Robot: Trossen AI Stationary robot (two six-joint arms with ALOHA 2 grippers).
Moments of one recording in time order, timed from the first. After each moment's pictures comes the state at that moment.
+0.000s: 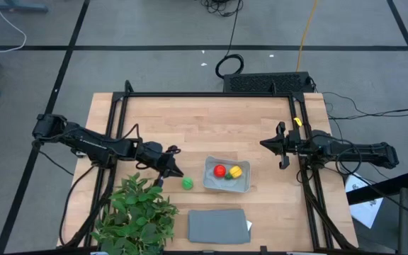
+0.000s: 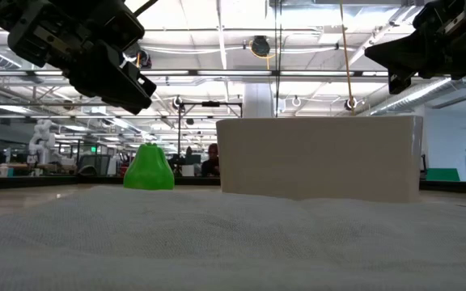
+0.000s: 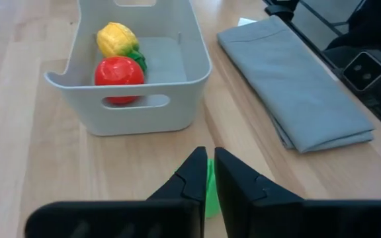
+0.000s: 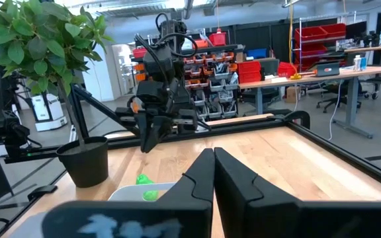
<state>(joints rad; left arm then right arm) -0.11 1.26 0.50 0.21 0.23 0.02 -0.08 0.21 0.06 0.25 -0.03 0.14</state>
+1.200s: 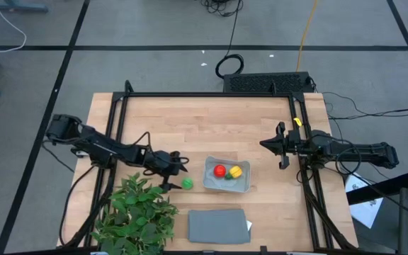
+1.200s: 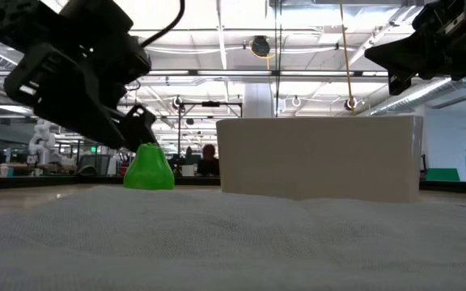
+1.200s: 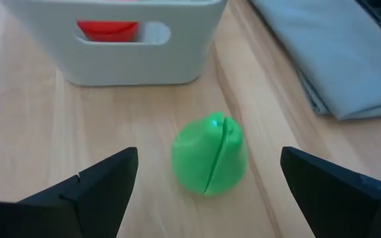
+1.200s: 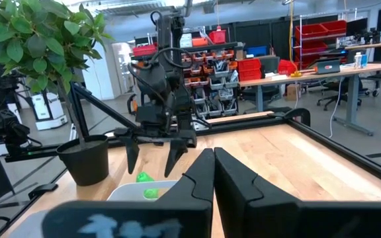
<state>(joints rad) -0.17 1.45 0.50 0.28 0.16 -0.03 -0.08 0.21 0.06 0.24 -0.03 0.14</state>
